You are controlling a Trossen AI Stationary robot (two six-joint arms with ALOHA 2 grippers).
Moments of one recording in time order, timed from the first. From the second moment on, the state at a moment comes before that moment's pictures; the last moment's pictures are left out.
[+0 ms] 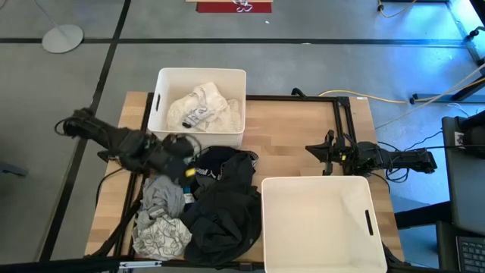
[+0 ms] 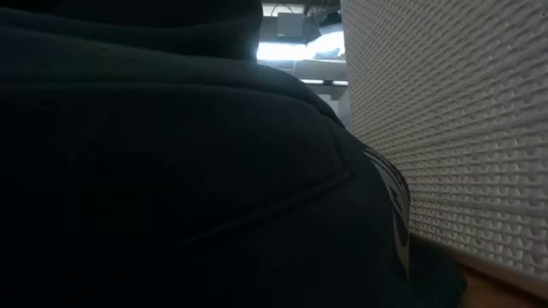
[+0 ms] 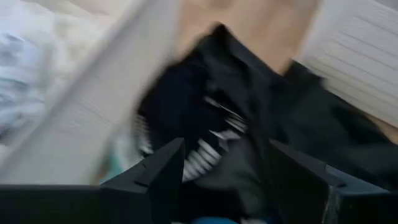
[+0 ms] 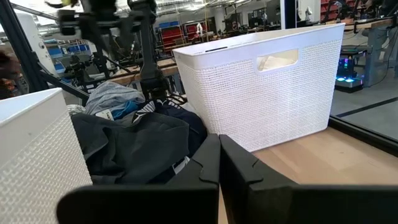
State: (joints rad) left arm -0.46 1.23 1.33 -1.18 -0.50 -0.89; right arm 0.07 0.00 0.04 -0.02 0.27 0.18
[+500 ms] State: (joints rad) left arm -0.85 1.31 1.33 -1.17 -0.45 -1.29; right arm 0.07 0.00 0.04 -0.01 0.27 0.18
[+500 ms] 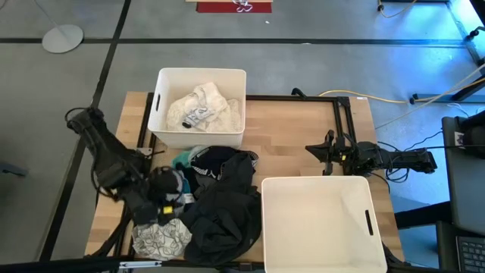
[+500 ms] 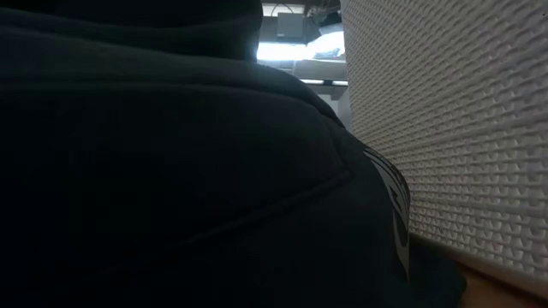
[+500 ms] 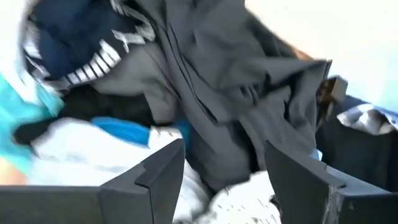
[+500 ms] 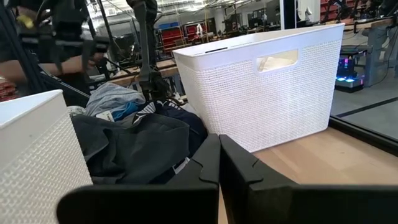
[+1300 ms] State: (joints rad) left arm -1.01 1.68 1.33 -1.14 -0.26 -1.52; right arm 0.07 0.00 0.04 -0.02 0.25 0.21
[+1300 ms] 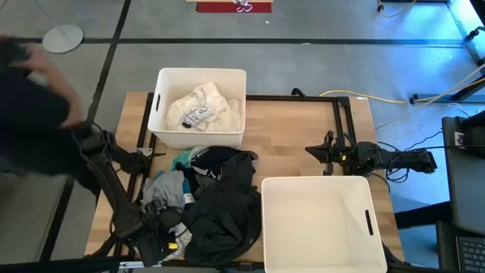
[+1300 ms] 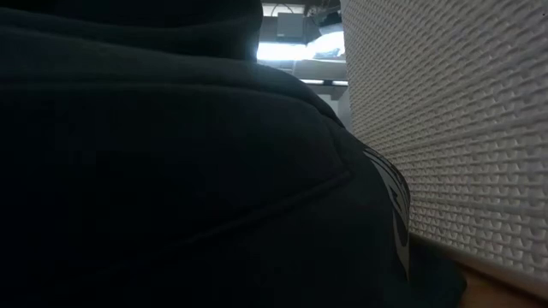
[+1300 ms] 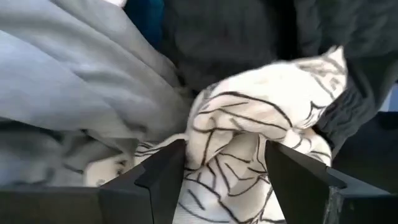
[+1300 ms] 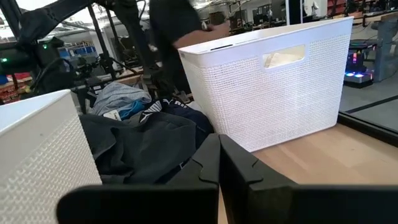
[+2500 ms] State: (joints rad) left arm -0.96 1.66 1.13 -0.76 -0.02 -1.44; right arm 0.07 0.00 0.04 -0.02 0.25 0.20
